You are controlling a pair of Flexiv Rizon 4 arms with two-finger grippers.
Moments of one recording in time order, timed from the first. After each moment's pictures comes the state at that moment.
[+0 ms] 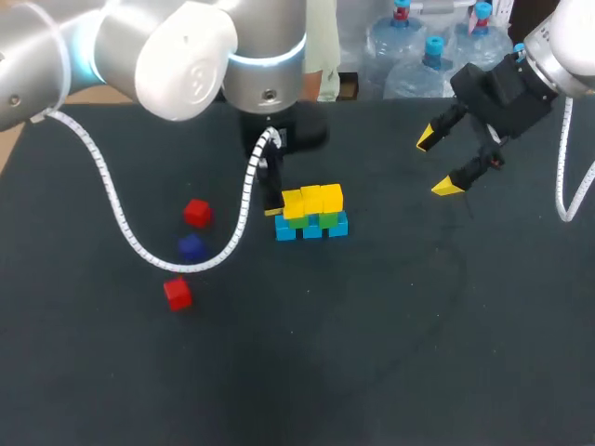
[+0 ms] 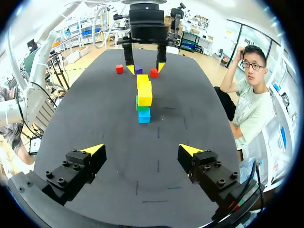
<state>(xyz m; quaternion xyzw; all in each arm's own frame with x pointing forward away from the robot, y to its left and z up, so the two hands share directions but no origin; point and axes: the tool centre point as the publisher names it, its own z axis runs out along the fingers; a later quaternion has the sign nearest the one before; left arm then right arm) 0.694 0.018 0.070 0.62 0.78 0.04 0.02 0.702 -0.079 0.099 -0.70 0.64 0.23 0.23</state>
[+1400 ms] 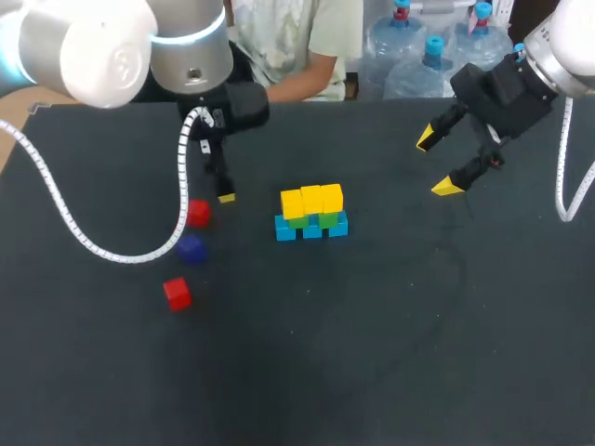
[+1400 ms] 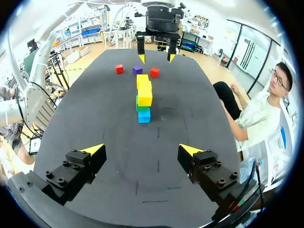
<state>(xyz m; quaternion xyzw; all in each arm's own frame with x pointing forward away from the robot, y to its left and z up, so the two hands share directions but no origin) 0.725 0.085 0.073 0.62 0.78 0.01 0.04 0.702 -0.079 0.099 -0.70 0.64 0.23 0.23</state>
